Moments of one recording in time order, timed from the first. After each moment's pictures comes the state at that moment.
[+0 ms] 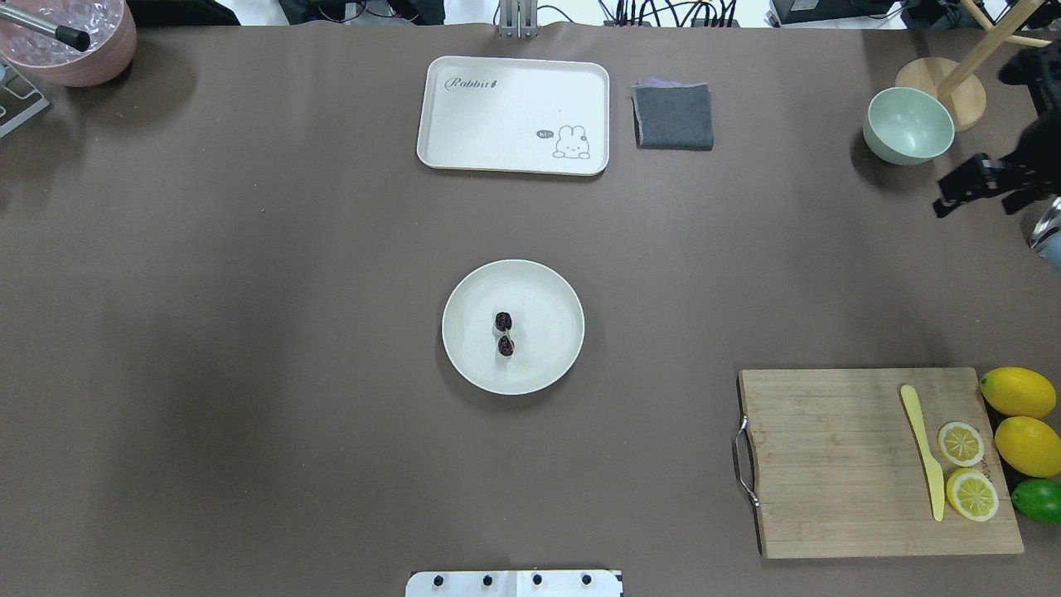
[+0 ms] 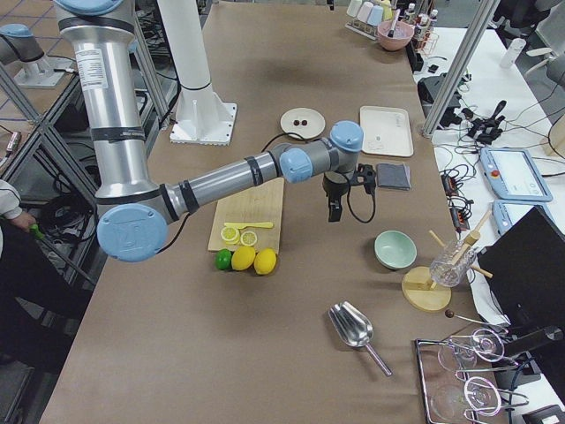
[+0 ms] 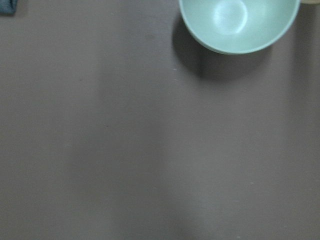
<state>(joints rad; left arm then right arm) -1.38 -1.59 -1.67 -1.89 -2.16 -0.14 1.28 -1.49 1.79 -1.57 2.33 0.34</state>
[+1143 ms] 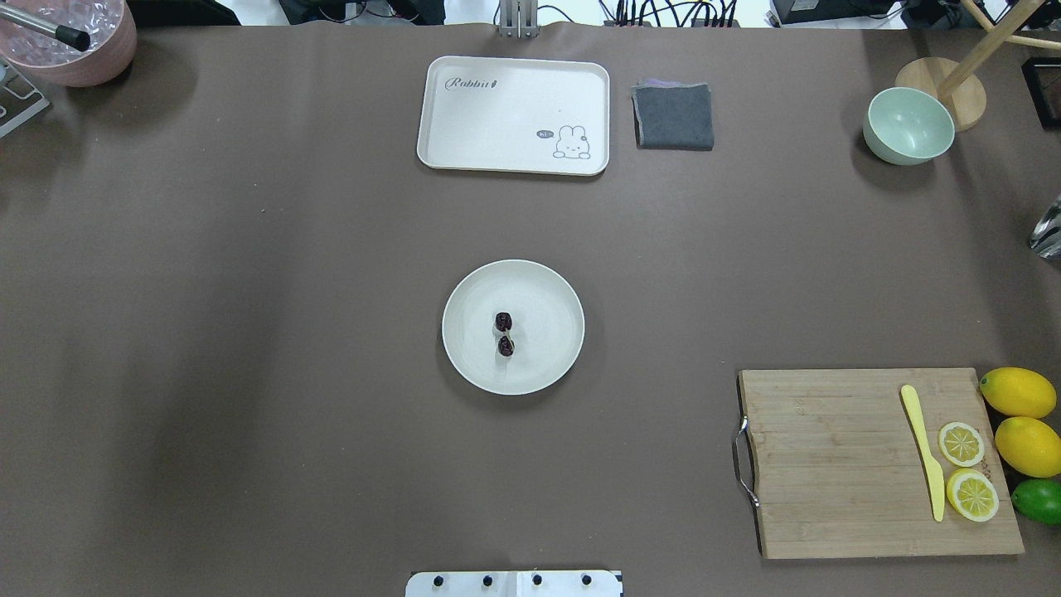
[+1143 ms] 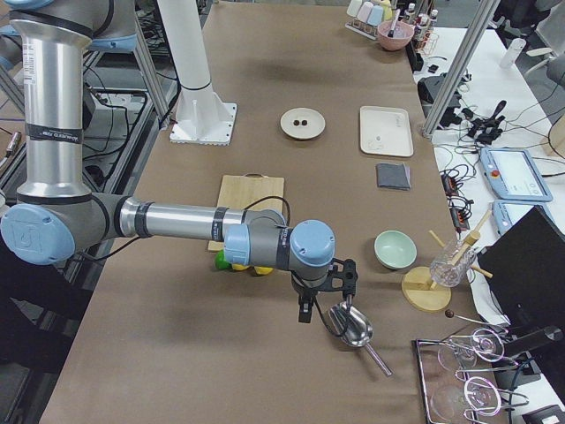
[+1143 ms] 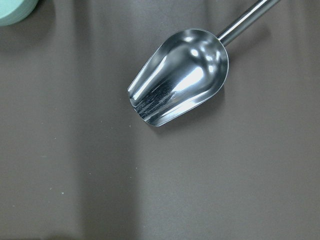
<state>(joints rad) -1.54 -1.55 -1.68 -1.81 -2.31 -0.09 1.64 -1.64 1.63 -1.58 2.38 0.00</state>
